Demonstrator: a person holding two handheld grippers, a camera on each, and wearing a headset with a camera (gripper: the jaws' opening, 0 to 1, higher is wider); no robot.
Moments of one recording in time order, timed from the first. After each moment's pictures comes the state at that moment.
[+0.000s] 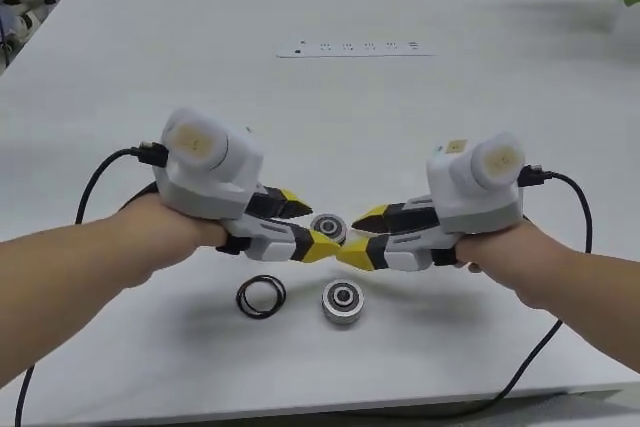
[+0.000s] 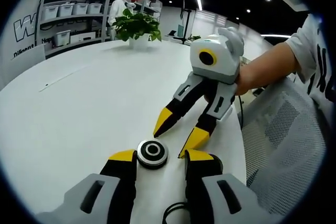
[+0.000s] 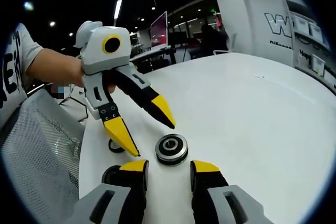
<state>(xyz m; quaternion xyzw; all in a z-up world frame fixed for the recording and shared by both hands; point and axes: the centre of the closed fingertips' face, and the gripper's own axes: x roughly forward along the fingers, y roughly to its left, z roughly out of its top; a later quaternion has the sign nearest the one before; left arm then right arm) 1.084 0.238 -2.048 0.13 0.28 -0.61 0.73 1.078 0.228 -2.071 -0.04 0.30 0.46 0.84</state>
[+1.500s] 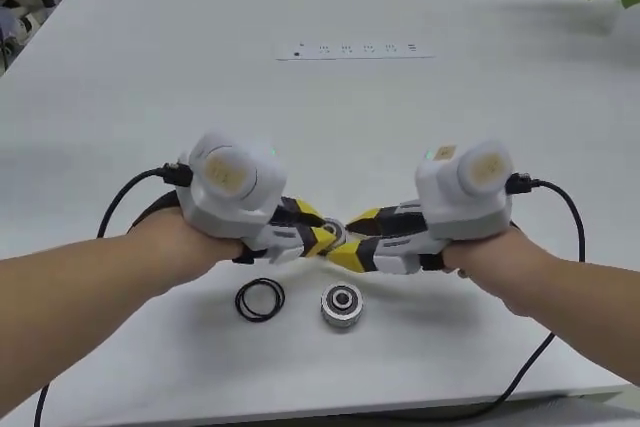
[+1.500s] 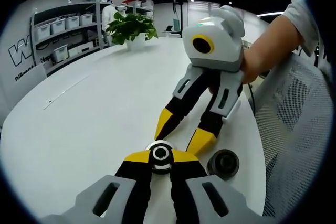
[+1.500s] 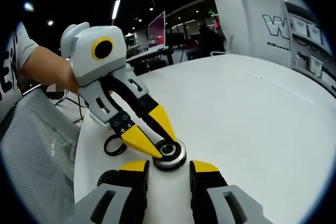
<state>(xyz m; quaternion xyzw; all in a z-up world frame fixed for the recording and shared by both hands) 1.091 0.231 -2.058 0.21 0.23 -0.60 0.74 1.084 0.235 -2.074 -0.04 0.29 0.44 0.85</state>
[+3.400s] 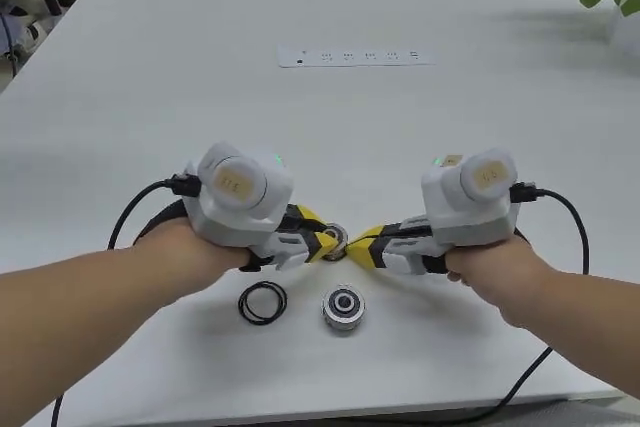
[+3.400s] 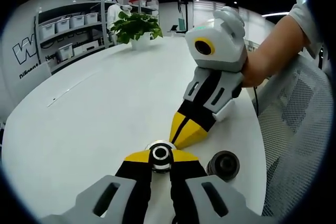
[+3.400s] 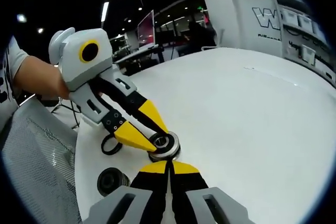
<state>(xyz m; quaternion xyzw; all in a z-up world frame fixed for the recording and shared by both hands) 1.094 0.232 -2.060 0.21 0.23 -0.58 0.75 1.084 0.221 -2.080 0.01 0.32 0.40 0.86</state>
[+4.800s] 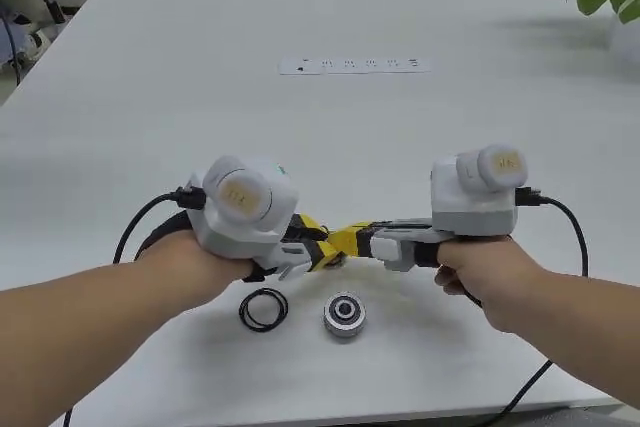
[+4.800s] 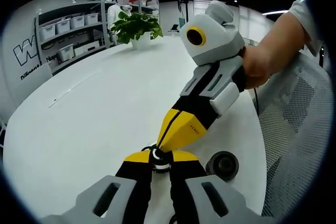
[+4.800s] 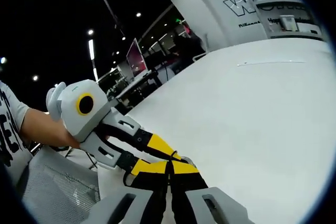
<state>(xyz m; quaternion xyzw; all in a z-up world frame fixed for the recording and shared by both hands) 1.091 0.231 -2.059 0.21 0.23 -0.58 0.76 1.090 0.243 -2.053 0.16 0.30 0.40 0.85</state>
